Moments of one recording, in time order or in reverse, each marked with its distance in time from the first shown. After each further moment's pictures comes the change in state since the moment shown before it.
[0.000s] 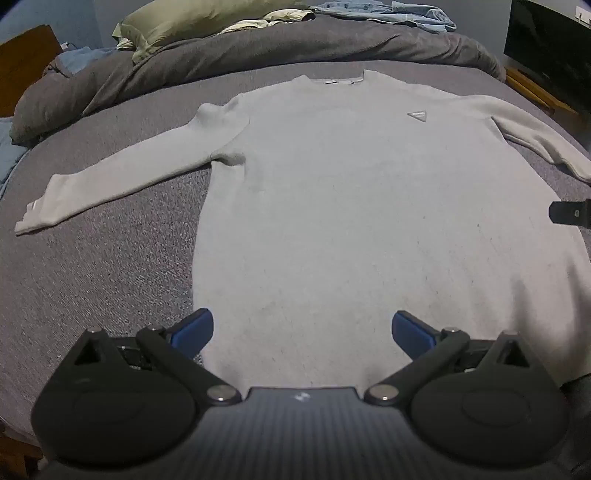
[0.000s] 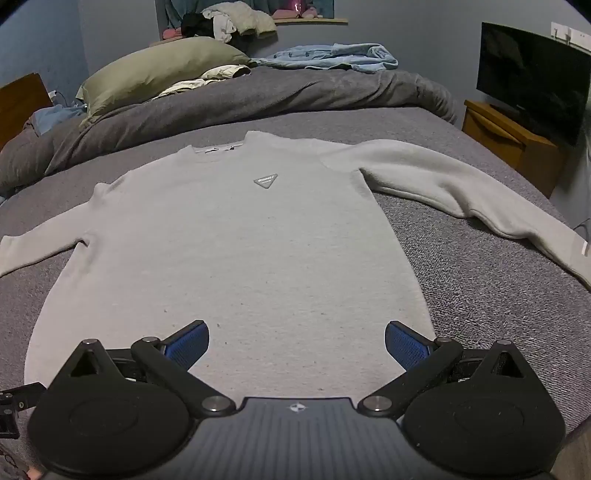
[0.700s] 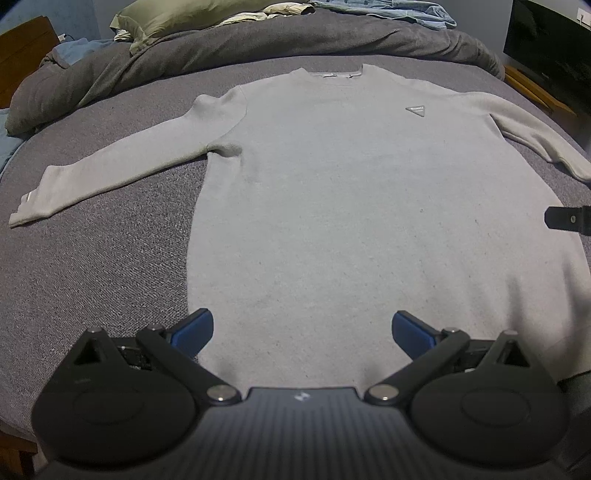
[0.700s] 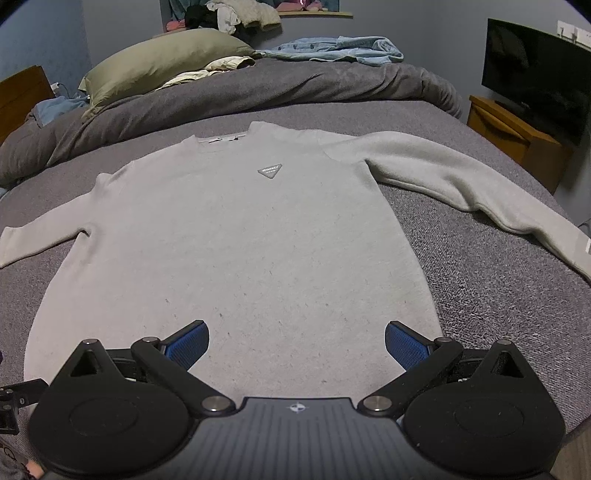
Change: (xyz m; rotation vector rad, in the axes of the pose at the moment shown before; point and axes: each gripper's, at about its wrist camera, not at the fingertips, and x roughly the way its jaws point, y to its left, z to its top) left arm 0.002 0.003 -0.002 -0.007 0.018 -0.018; right arm 0.005 0.001 -0.001 -0.011 0.024 0.008
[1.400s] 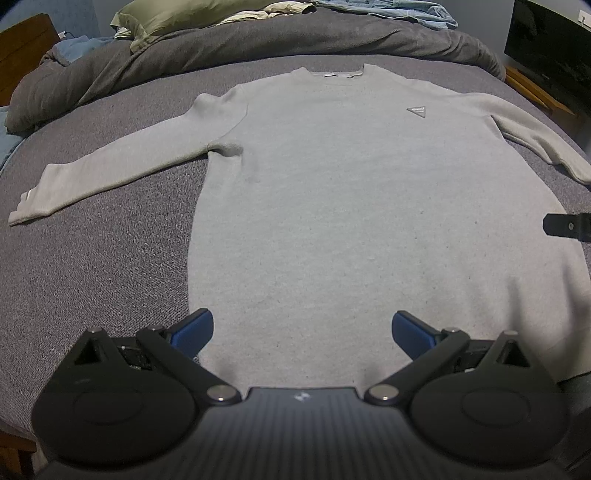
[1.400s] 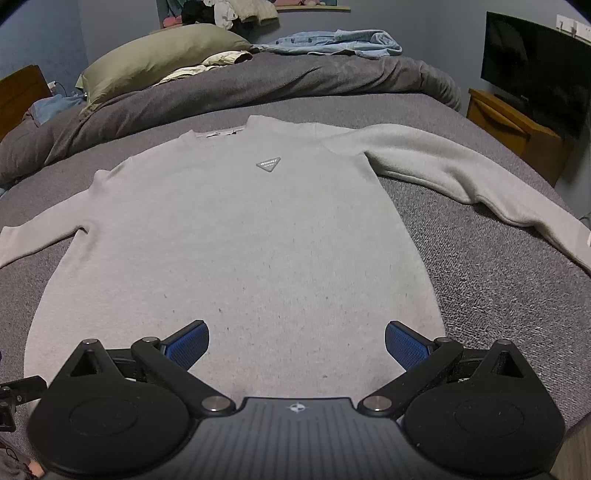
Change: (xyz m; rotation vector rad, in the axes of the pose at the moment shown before) left arm -0.002 0.001 0.002 -0.008 0.005 -0.004; right arm 0.004 -0.001 -0.001 0.010 0.020 -0.001
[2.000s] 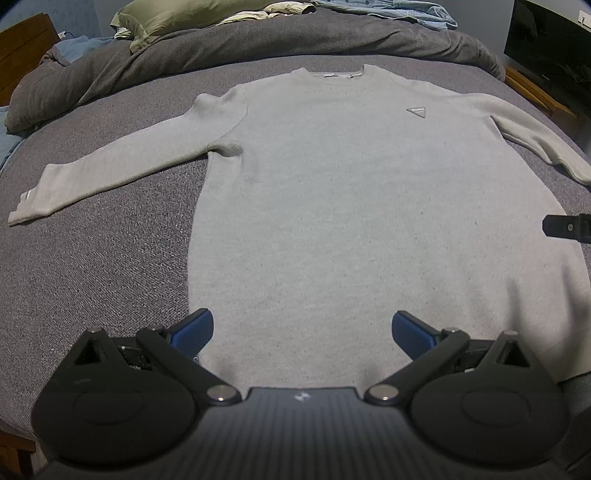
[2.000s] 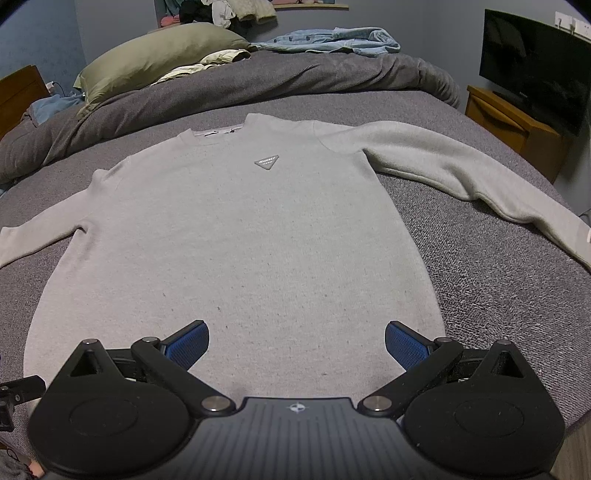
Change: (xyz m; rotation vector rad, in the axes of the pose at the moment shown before) left arm -0.001 0.000 0.001 0.000 -0.001 0.000; right arm 0.001 -0.001 0.000 0.005 0.003 -0.001
